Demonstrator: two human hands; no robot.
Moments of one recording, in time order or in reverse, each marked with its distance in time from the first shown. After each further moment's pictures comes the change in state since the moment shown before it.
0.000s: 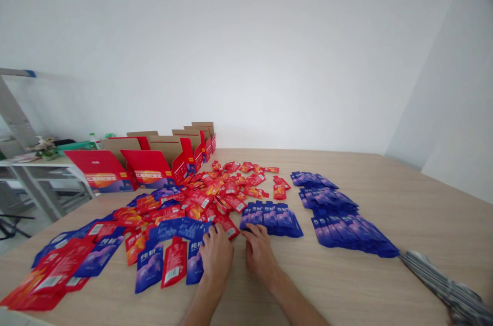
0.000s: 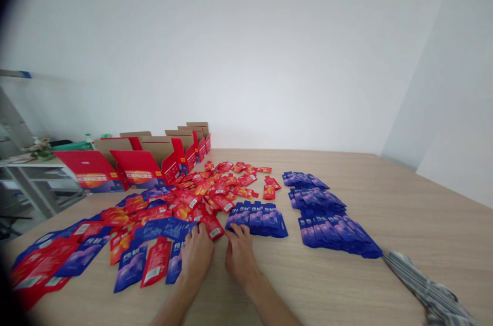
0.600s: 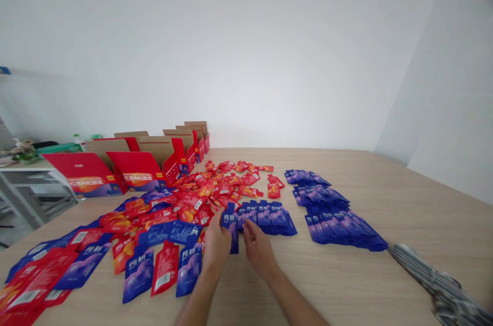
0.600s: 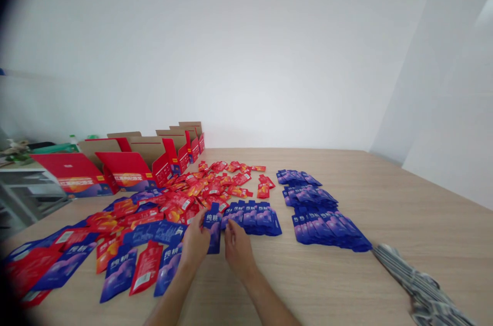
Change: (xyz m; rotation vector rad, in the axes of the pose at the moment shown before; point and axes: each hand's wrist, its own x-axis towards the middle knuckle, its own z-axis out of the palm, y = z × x) left_hand 0.027 0.015 -0.006 -0.932 0.043 0.059; right_hand 0.010 0.015 0.001 0.413 0.141 0.243
